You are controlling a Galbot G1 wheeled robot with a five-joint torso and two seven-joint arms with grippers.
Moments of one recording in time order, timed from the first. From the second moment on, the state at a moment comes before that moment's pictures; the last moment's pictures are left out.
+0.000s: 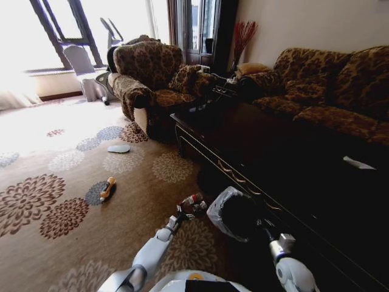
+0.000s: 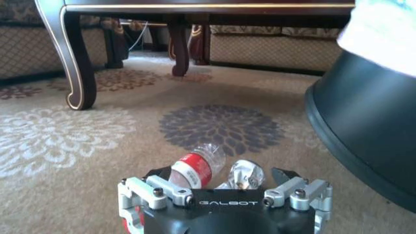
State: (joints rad) left arm 0.84 -1.47 -0.10 -0.61 -0.14 -0.52 0.26; right arm -1.64 1.30 0.65 1.84 0.38 -0.09 -0.06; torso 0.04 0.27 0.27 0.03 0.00
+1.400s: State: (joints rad) left arm 0.66 -1.59 -0.04 -0.30 0.22 -0.49 0.09; right arm -1.65 1.29 0.72 1.84 0.38 -0.12 -0.04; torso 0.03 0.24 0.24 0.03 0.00
